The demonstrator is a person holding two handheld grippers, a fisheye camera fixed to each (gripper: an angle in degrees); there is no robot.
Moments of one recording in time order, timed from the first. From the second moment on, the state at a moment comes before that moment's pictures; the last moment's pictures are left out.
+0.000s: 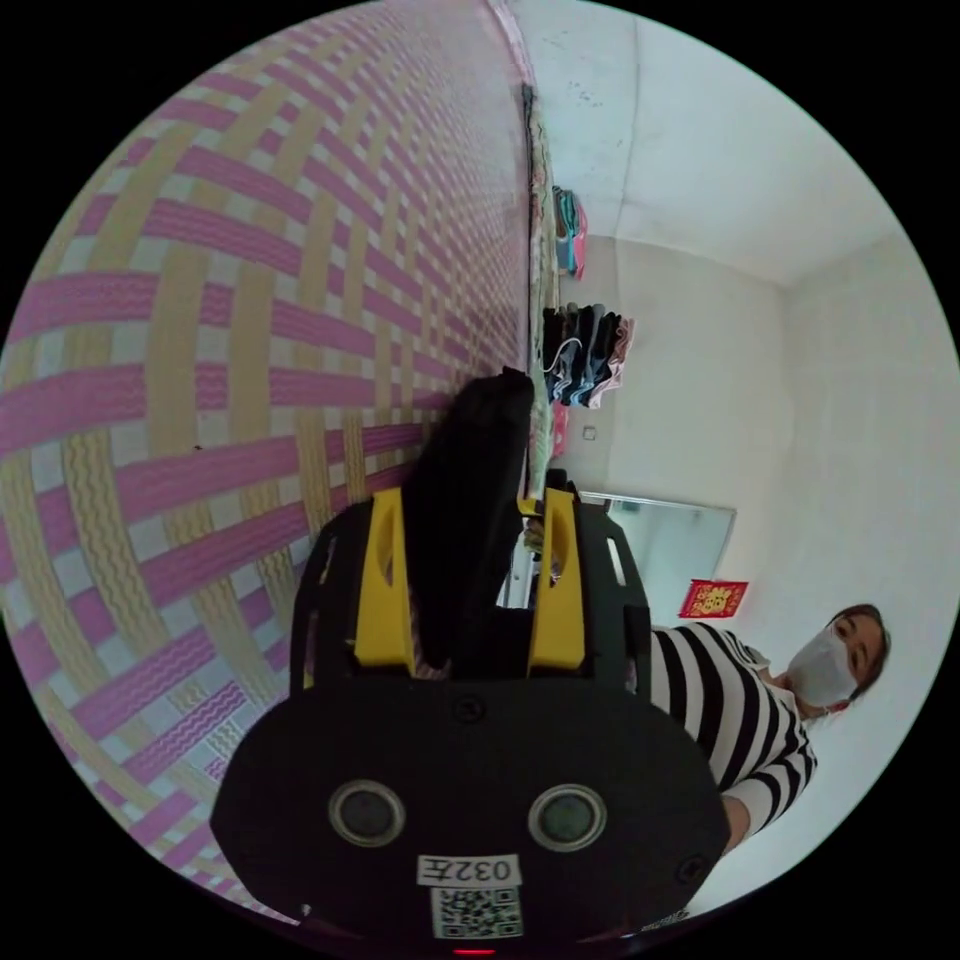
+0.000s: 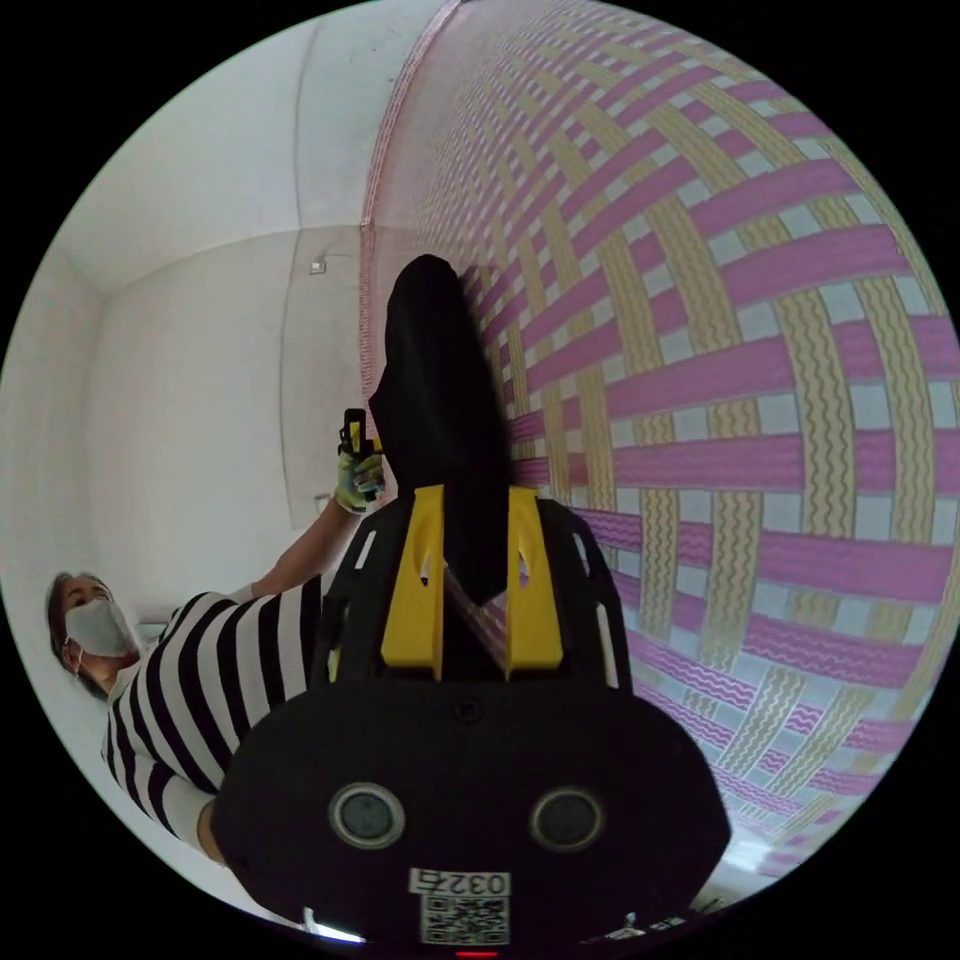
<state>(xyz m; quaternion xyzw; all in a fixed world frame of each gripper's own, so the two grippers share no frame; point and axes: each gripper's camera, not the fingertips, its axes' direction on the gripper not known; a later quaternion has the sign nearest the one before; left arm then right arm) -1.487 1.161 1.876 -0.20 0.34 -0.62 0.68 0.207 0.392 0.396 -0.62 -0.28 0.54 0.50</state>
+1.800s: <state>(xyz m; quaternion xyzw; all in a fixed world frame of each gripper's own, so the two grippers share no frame) -1.300 1.195 2.227 -0.09 0.52 -0.61 0.59 0.154 0.238 0.054 -0.43 -0.23 0.55 0.68</state>
